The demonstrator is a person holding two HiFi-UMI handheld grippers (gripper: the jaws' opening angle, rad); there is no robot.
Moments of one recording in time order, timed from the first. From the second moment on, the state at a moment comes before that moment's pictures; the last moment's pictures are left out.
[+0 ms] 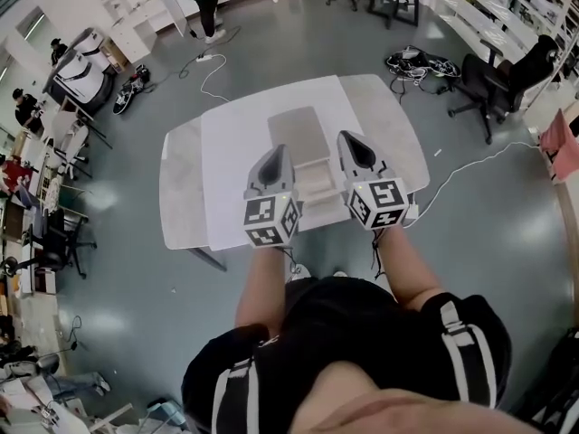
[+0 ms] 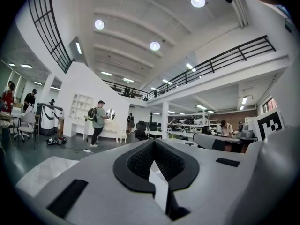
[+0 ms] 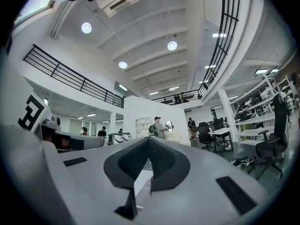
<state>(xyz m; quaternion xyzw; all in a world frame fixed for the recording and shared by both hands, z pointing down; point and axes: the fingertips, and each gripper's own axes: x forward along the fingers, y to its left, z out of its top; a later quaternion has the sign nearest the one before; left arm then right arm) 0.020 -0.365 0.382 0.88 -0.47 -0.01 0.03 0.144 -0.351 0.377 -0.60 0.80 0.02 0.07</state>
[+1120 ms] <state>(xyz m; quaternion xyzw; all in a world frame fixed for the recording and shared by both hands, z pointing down) -0.003 -0.444 0.412 0.87 -0.48 0.01 0.06 0.072 -0.415 0.461 -0.40 0.87 0.15 -0.24</state>
